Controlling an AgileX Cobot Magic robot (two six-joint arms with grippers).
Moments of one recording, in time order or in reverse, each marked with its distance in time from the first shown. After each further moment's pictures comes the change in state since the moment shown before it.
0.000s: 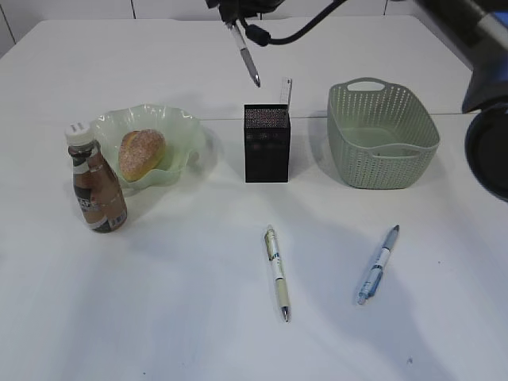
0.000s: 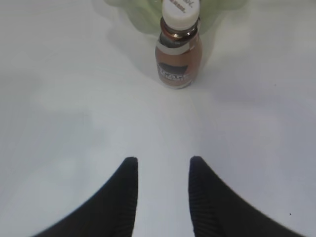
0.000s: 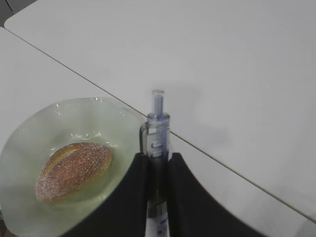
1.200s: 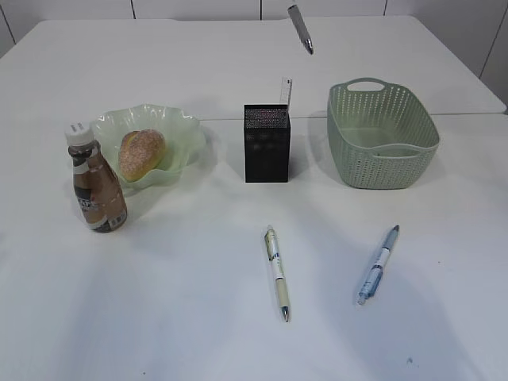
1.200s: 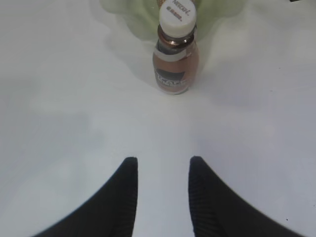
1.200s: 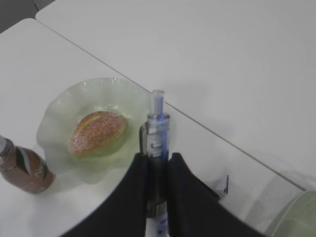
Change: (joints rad) left arm 0.000 0.000 0.000 -0.009 -0.019 0.000; right arm -0.066 -0.426 0.498 0.104 -0.032 -0.126
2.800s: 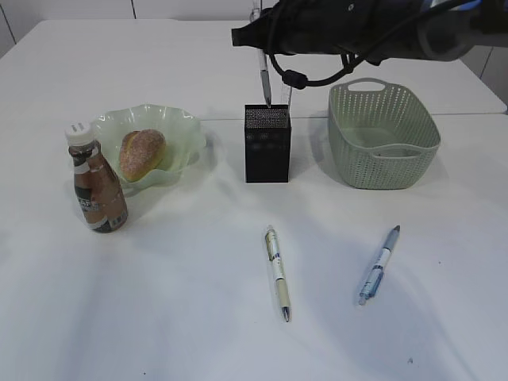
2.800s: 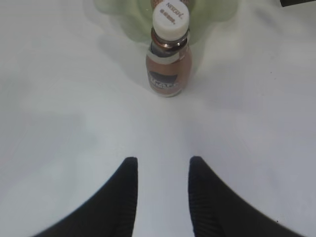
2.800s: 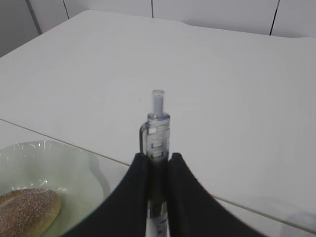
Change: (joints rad) left arm 0.000 0.000 0.000 -0.026 -0.014 -0.002; right arm 0.071 0.106 0.458 0.207 -0.907 -0.136
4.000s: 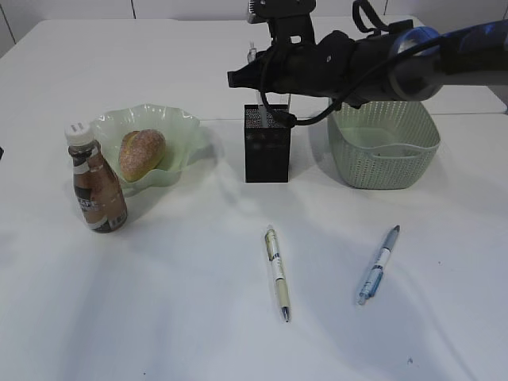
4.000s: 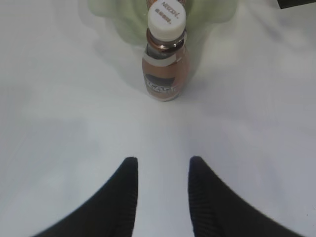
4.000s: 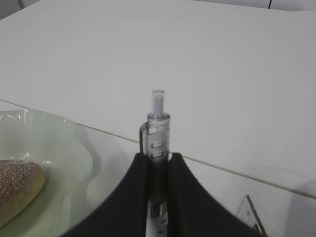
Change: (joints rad) left arm 0.000 0.000 0.055 0.000 -0.075 0.000; right arm 0.025 0.073 0.063 0.007 -0.100 -0.002
